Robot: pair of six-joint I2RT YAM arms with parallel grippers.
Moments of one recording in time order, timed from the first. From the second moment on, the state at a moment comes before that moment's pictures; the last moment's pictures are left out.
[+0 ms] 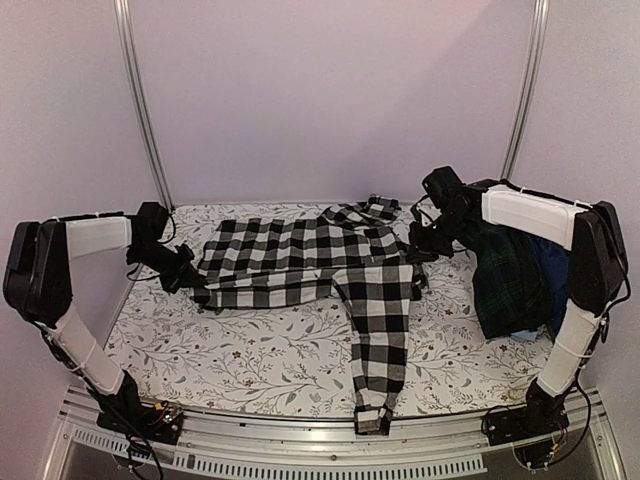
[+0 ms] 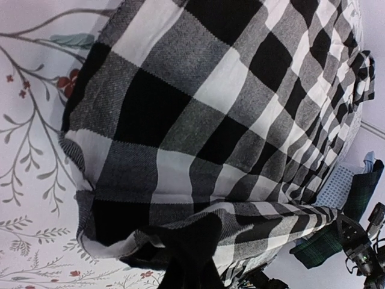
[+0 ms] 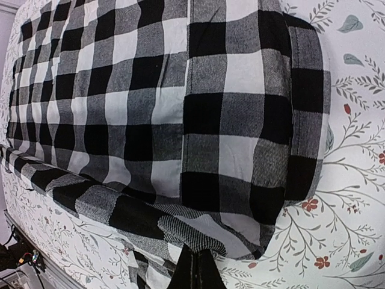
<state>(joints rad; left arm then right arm) -0.03 1.62 1.02 -0.66 0.51 -0.76 0.46 1.79 1.43 -0.75 -0.21 0.45</state>
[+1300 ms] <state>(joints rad) 0.06 1.51 0.82 -0.53 0.47 -0.57 0.35 1.86 1.35 -0.74 -0.40 0.35</state>
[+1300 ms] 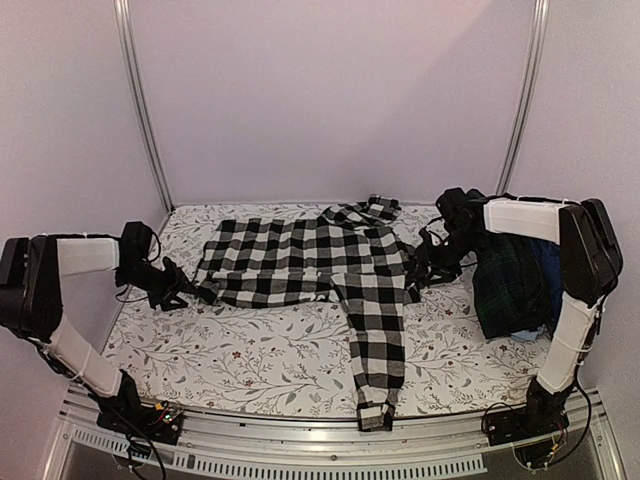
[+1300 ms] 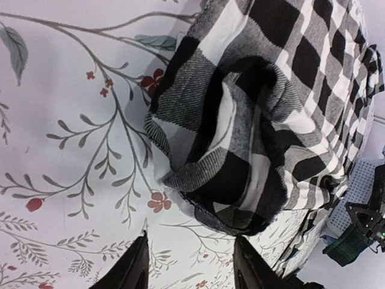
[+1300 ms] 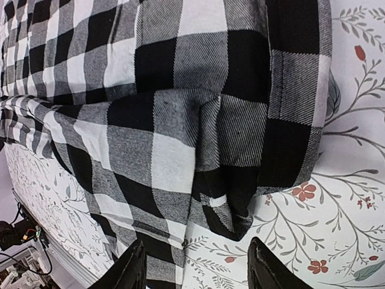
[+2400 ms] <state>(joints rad) 0.07 1.64 0.77 -0.37 0.52 -0.81 0.37 1.97 1.28 -0.59 -0.41 0.33</state>
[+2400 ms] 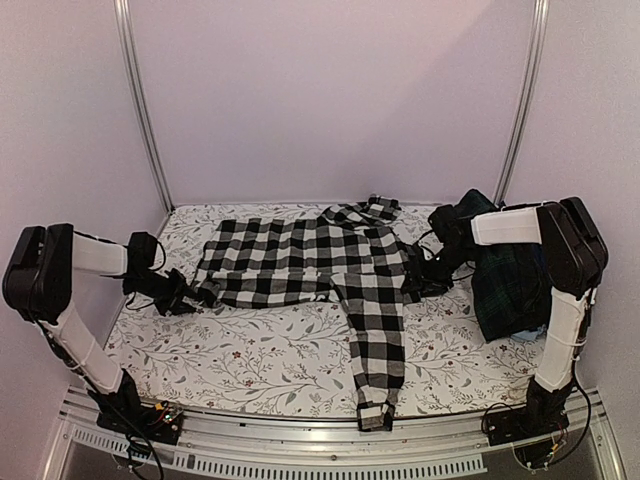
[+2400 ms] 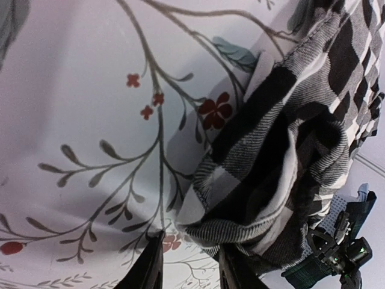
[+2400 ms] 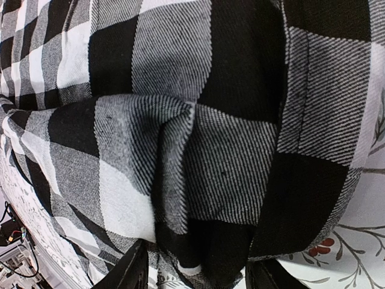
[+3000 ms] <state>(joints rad) 0.07 1.65 0.77 -0.34 0.51 -0.91 0.37 1.98 1.26 -0.54 -0.41 0.33</state>
